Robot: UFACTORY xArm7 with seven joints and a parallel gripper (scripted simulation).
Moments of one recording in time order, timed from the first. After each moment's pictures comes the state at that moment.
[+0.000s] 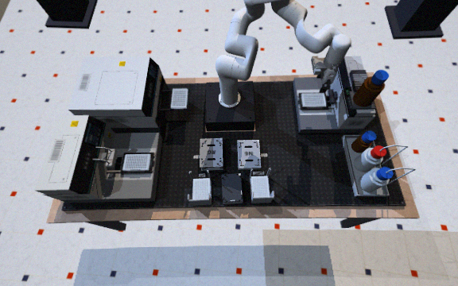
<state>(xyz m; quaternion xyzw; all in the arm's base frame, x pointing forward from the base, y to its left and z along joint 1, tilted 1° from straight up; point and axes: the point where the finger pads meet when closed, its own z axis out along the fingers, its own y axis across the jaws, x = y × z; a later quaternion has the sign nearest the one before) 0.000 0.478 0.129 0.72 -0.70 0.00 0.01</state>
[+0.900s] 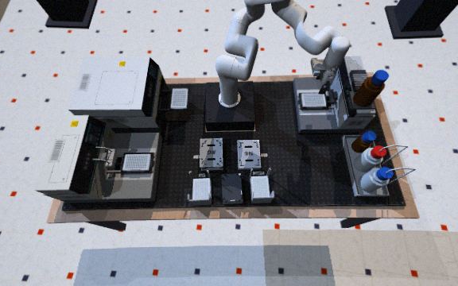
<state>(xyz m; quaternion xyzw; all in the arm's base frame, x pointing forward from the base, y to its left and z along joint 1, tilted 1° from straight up) 0.000 0.478 0.119 0.72 -0.70 0.00 0.01</state>
